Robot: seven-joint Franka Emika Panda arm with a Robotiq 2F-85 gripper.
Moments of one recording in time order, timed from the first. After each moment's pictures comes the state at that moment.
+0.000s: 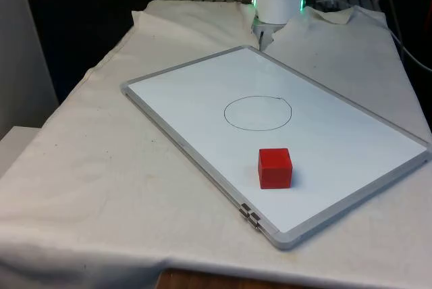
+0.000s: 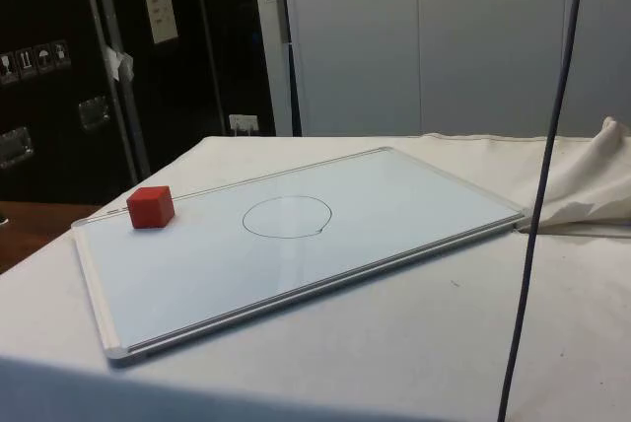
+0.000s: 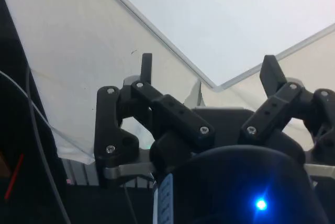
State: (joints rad) arm 0.28 0.05 -0.28 -1.84 0.04 1.81 -0.05
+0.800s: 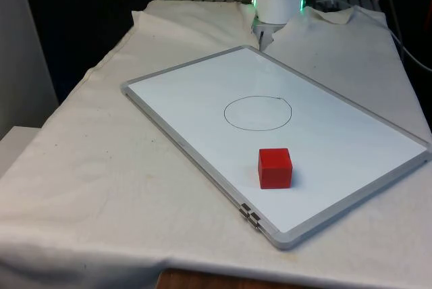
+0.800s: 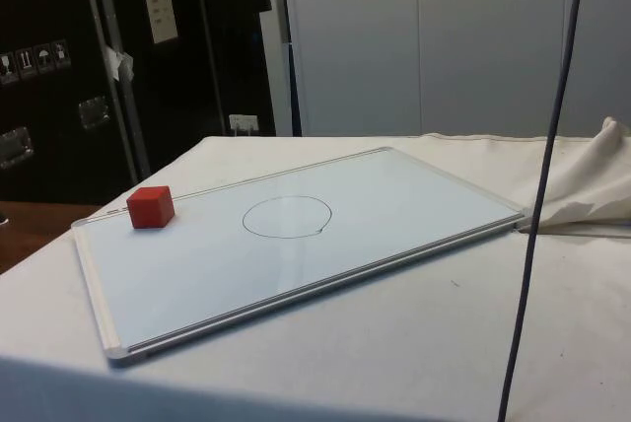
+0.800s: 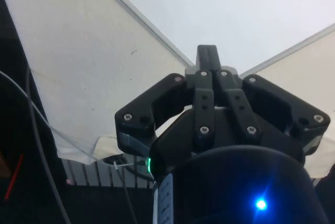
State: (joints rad) arm 0.28 0.05 -0.28 -1.84 0.04 1.82 -0.05
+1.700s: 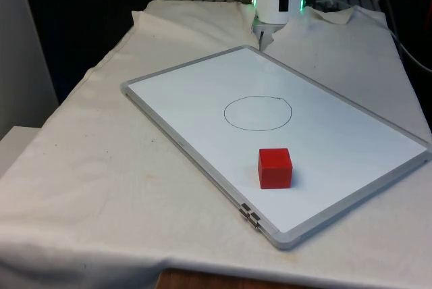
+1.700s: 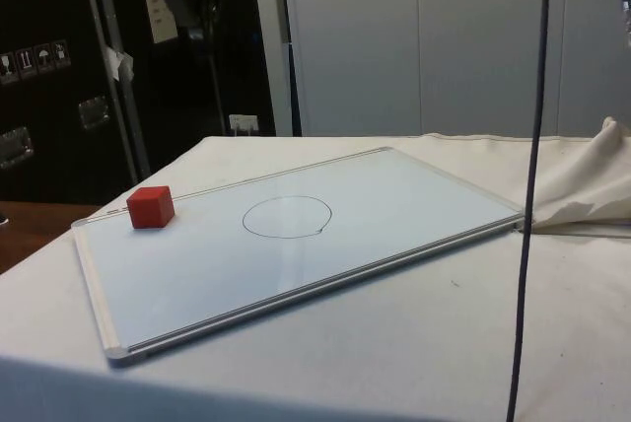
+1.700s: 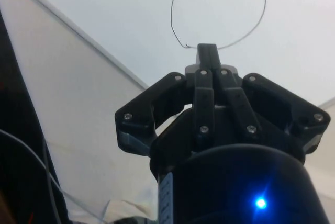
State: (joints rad) arm 0.27 0.28 -0.28 -1.72 0.12 2.01 -0.05
